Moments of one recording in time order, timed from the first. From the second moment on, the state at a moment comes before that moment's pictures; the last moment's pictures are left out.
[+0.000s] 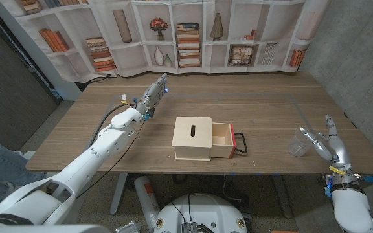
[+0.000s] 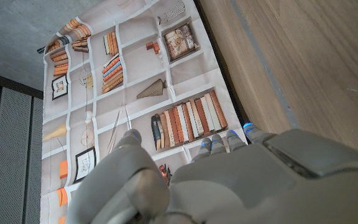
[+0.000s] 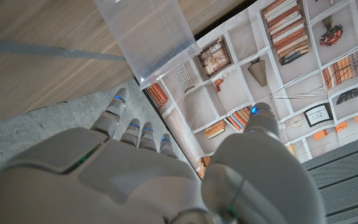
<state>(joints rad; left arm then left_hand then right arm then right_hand) 0.75 0.53 0.44 -1.34 -0.62 -0.15 -0.10 0.34 -0.06 0.27 0.07 0.27 -0.15 0.08 0.20 0.19 -0.15 0.04 0.20 0.19 -0.17 0.05 0.19 0.18 -0.17 -0.03 0.23 0.18 -1.80 -0.45 0.21 -1.95 -0.16 0.21 -0.53 0.45 -0.16 0.09 -0.13 0.39 -0.12 -0.07 0.19 0.20 -0.07 0.07 0.19 0.20 -0.06 0.08 0.17 0.18 0.19 0.14 0.27 0.17</state>
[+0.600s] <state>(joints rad) 0.73 0.53 0.45 -1.33 -0.62 -0.13 -0.11 0.35 -0.05 0.27 0.07 0.27 -0.15 0.08 0.20 0.19 -0.15 0.04 0.20 0.19 -0.17 0.05 0.19 0.18 -0.17 -0.03 0.22 0.18 -1.80 -0.49 0.16 -1.97 -0.22 0.10 -0.59 0.46 -0.16 0.09 -0.13 0.40 -0.12 -0.07 0.19 0.20 -0.07 0.07 0.19 0.20 -0.06 0.08 0.17 0.18 0.19 0.15 0.26 0.17</state>
